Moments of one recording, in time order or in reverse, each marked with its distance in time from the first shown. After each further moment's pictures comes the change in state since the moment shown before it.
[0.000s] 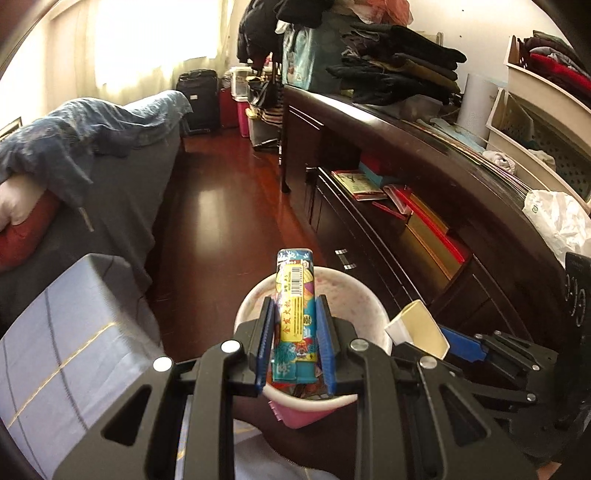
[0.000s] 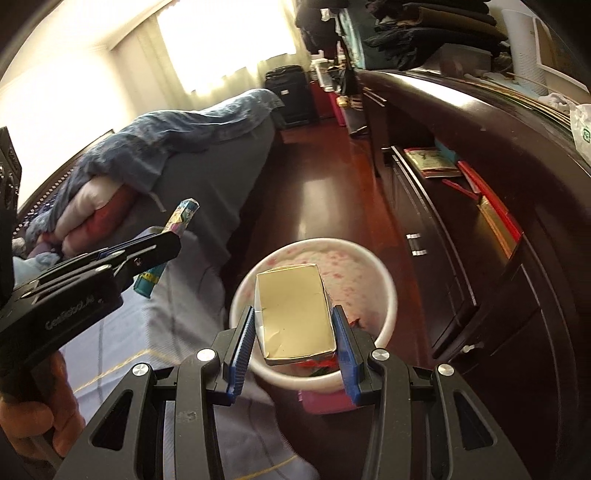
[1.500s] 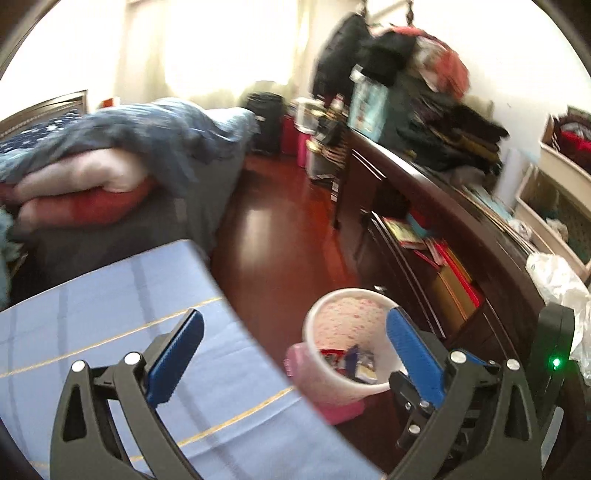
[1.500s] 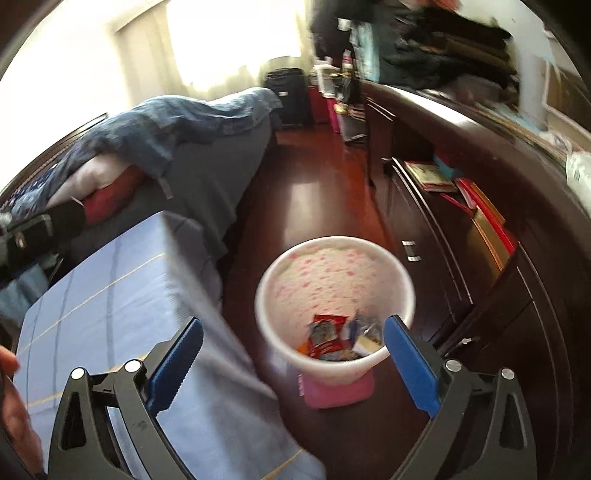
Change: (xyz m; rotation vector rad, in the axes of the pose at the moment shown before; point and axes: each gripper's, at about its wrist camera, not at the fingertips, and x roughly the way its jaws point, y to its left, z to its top) left arm -0.142 0.077 -0.041 -0.220 -0.161 0.174; right arm -0.026 0.087 -0.023 -0.098 -0.014 -0.076
